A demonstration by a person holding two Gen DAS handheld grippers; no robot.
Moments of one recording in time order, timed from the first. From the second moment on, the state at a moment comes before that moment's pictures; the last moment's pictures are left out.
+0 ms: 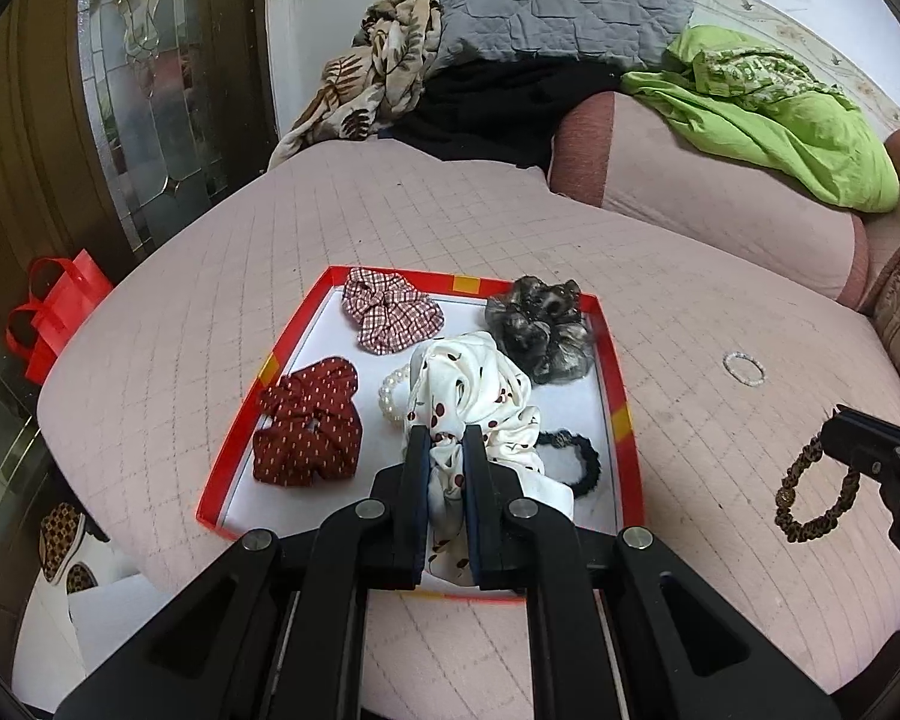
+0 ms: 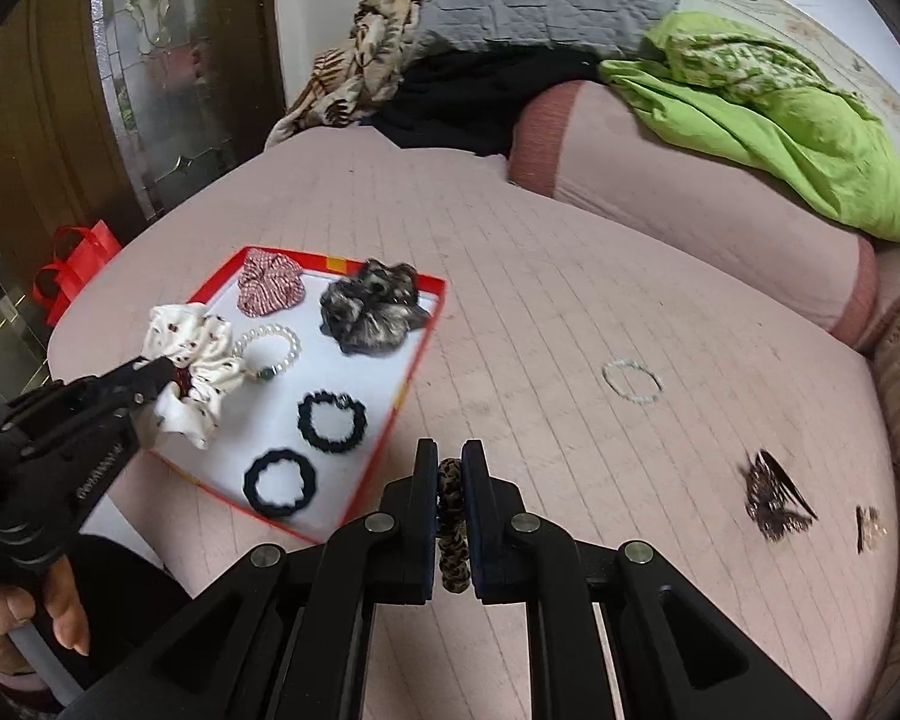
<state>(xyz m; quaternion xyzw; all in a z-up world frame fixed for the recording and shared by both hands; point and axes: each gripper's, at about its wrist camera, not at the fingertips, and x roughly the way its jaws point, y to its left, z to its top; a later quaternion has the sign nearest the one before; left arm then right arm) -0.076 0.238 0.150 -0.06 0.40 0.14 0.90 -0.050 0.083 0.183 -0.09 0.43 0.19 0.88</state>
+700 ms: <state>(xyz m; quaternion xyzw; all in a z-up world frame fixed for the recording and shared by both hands) -0.015 0.284 0.125 -0.09 0.41 0.09 0.90 0.006 0.153 0.169 -0.07 0.44 0.24 0.86</state>
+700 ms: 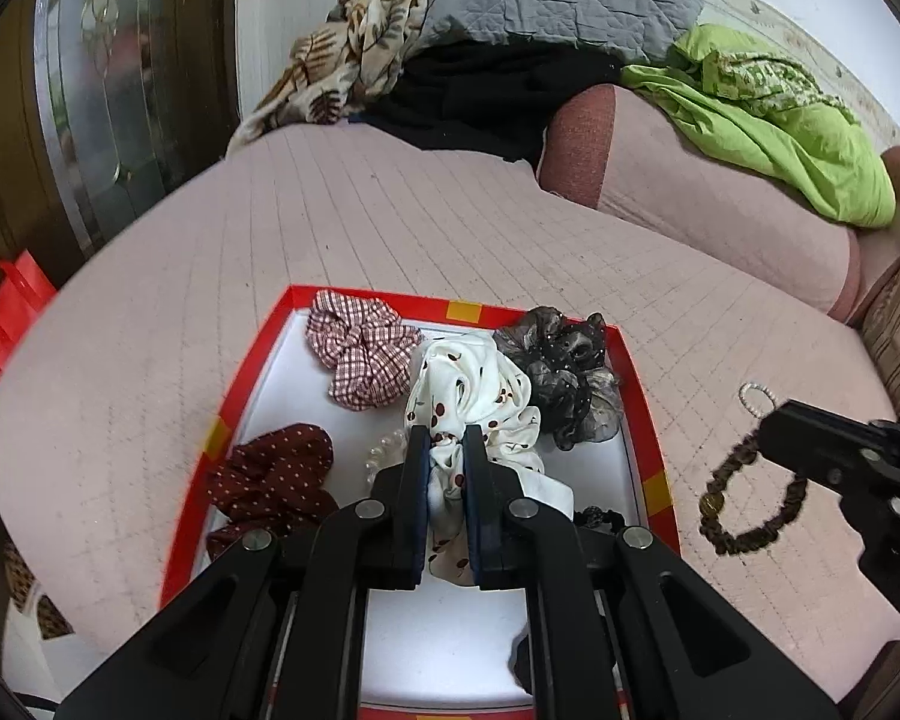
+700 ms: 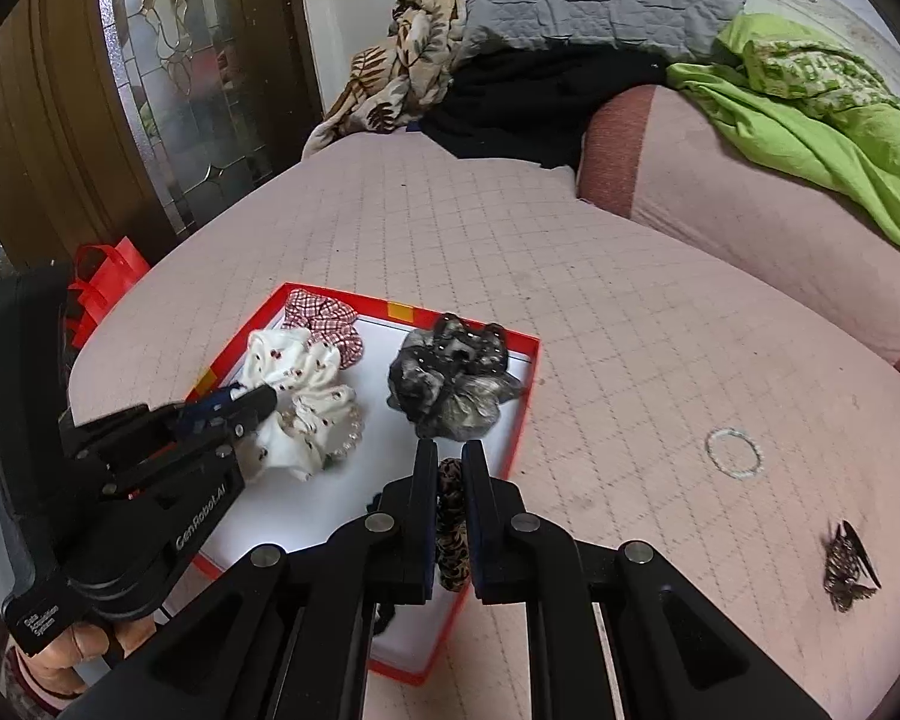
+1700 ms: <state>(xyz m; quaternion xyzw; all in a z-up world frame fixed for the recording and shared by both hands) -0.047 0.303 0.098 -0.06 0.46 0.12 0.88 0.046 0.196 0.116 -0.05 0.49 0.24 0.84</state>
